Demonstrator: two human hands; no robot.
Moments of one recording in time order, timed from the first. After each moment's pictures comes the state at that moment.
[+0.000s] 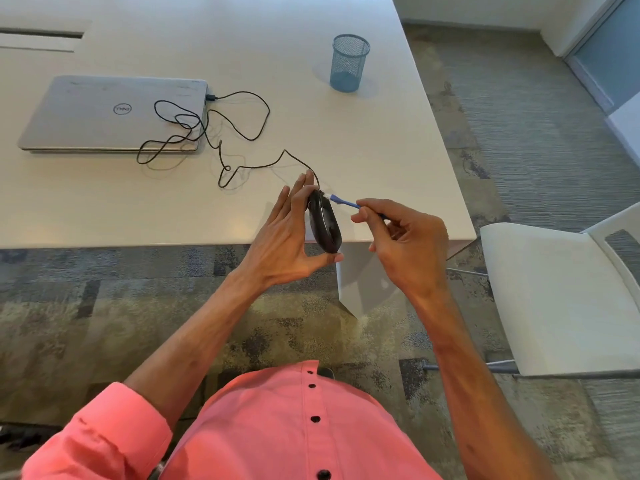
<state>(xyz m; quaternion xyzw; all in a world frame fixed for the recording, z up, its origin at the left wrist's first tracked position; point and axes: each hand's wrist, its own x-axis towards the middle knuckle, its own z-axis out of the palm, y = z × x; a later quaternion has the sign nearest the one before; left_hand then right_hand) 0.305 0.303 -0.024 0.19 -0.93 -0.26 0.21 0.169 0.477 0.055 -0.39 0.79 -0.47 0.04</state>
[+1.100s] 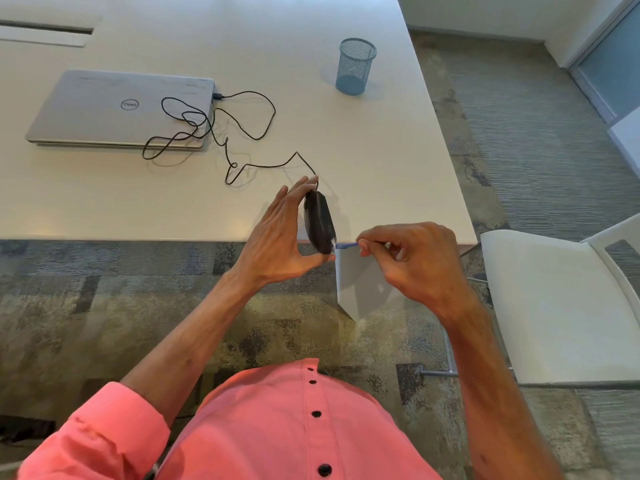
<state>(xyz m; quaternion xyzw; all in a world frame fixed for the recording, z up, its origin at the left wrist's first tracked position) 0.315 0.291 -0.038 0.17 -0.91 -0.28 0.24 0.158 0.496 0.071 -0.57 0.78 -0.25 -0.03</state>
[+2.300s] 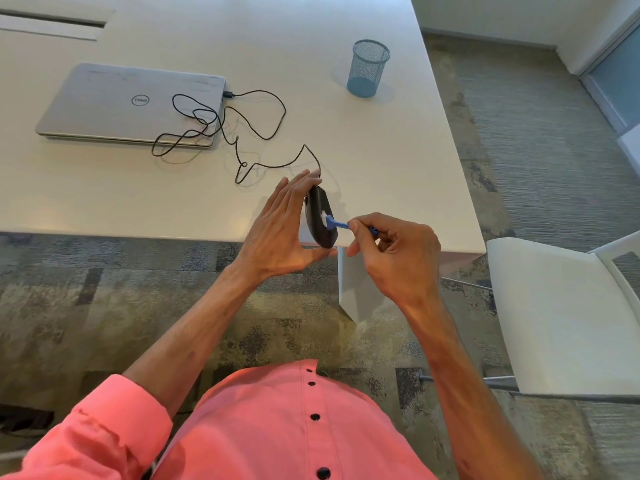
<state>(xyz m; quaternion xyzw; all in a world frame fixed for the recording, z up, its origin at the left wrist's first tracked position) 0.314 0.276 -0.032 0.18 -0.91 -0.25 0.27 0.187 0.460 0.056 -0.44 0.81 -0.39 0.03</state>
